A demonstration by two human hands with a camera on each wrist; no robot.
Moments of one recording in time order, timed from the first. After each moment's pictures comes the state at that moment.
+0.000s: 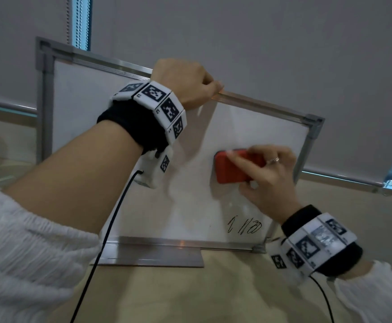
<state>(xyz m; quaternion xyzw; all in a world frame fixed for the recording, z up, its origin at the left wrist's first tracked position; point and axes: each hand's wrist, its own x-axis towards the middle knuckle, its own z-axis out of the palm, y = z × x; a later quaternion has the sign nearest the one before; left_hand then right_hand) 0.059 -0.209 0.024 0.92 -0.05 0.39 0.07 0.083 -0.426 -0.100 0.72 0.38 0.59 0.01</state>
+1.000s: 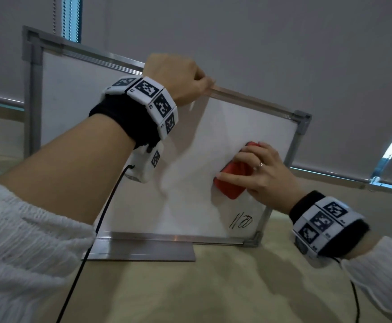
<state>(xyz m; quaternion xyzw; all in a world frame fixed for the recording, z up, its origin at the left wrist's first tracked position) 0.064 -0.207 0.021 0.92 -0.05 0.39 0.06 0.099 -0.458 -0.086 0.69 0.49 0.49 0.20</state>
